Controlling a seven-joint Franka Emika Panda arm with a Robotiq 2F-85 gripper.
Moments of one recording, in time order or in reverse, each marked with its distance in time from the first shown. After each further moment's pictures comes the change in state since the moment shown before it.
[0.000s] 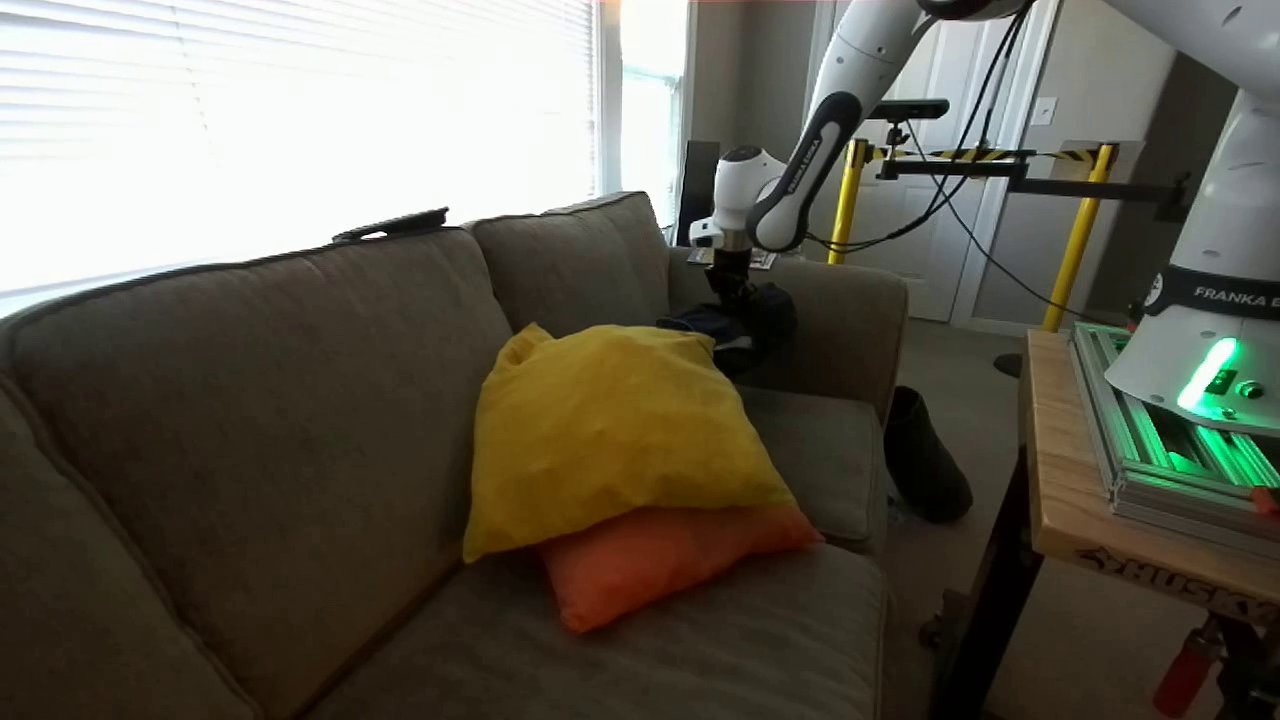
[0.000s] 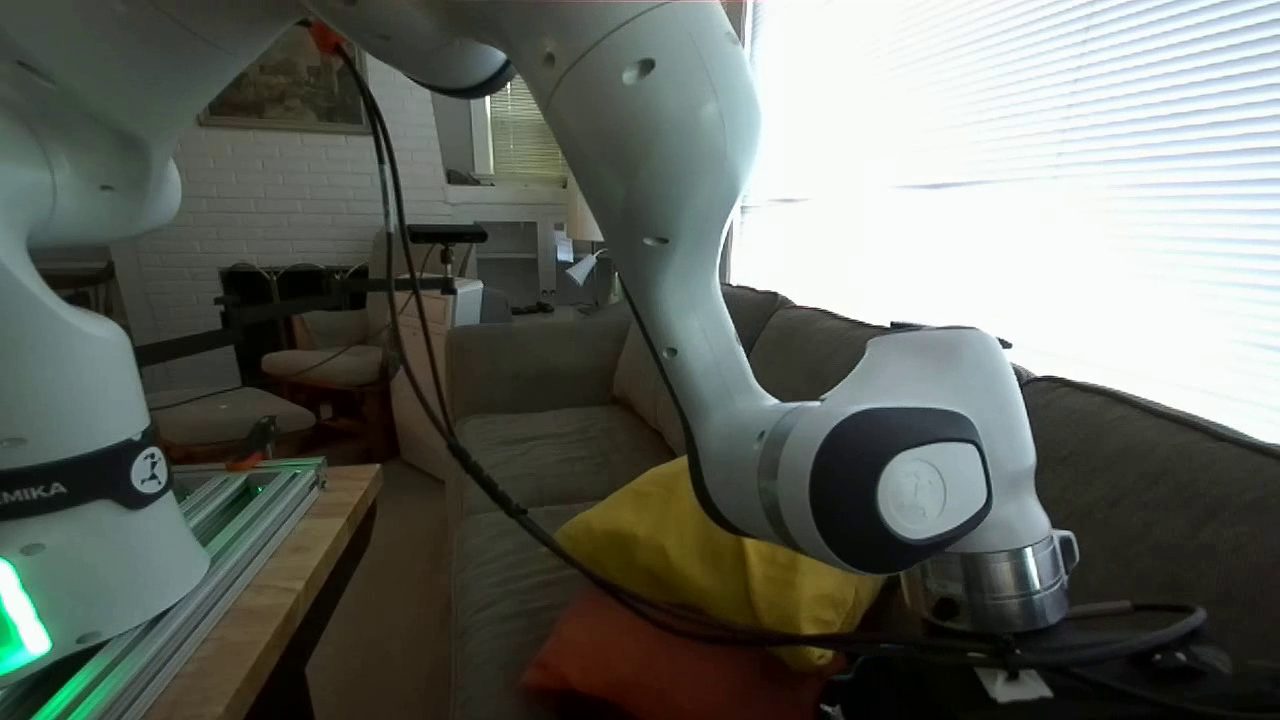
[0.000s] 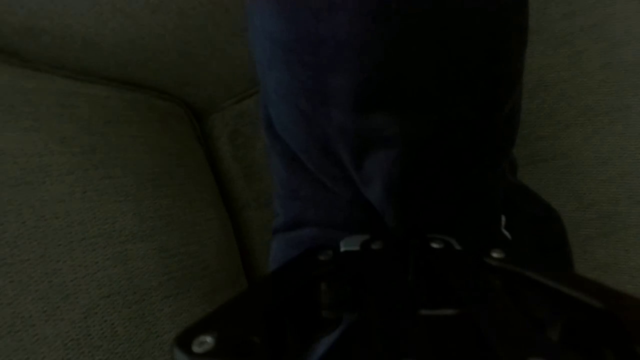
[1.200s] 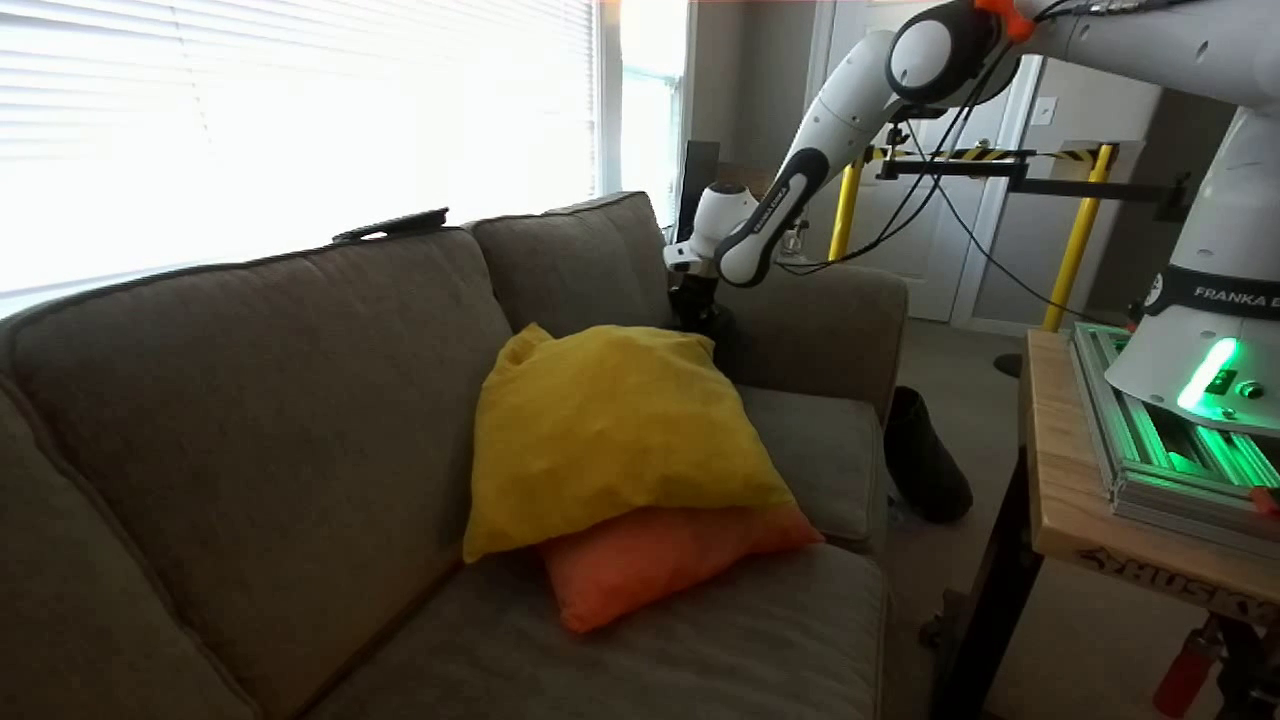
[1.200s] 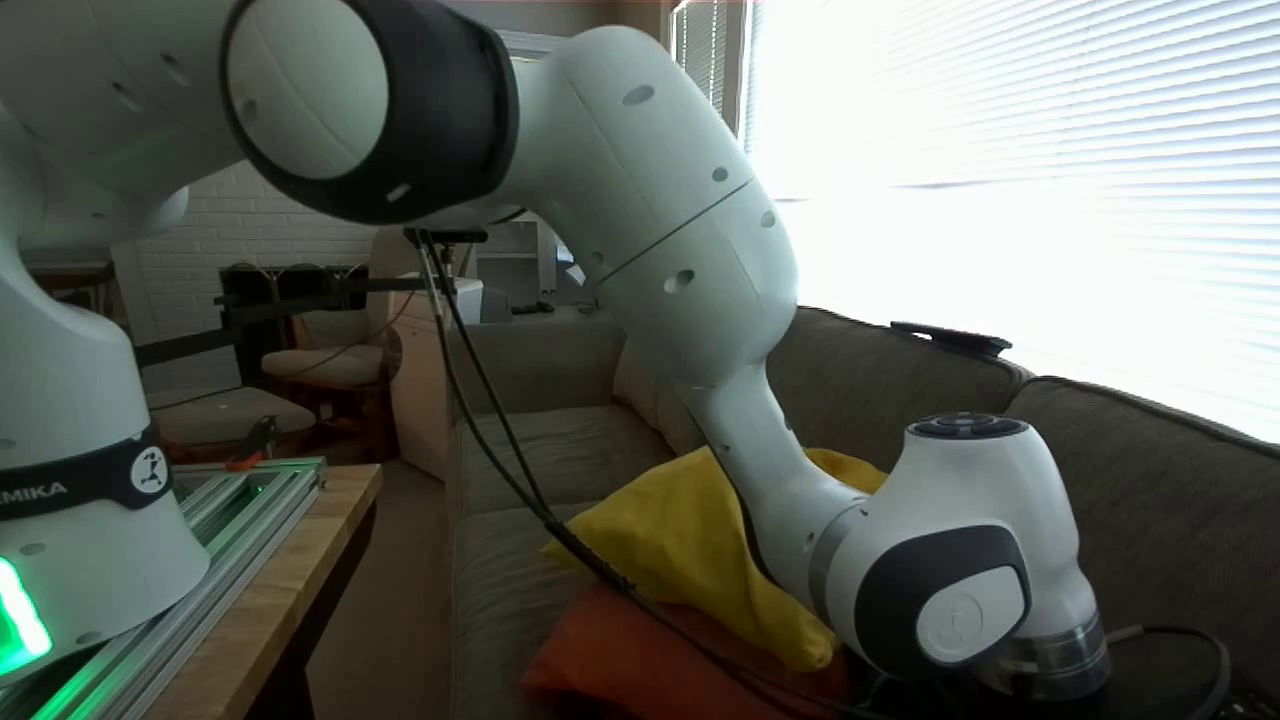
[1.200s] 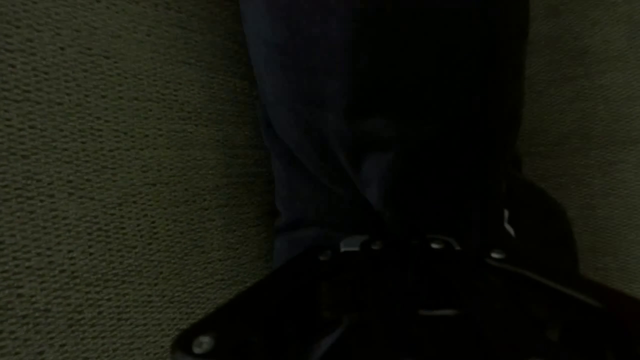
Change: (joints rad) arm -0.096 0.291 0.145 0.369 0.090 0.072 -0.357
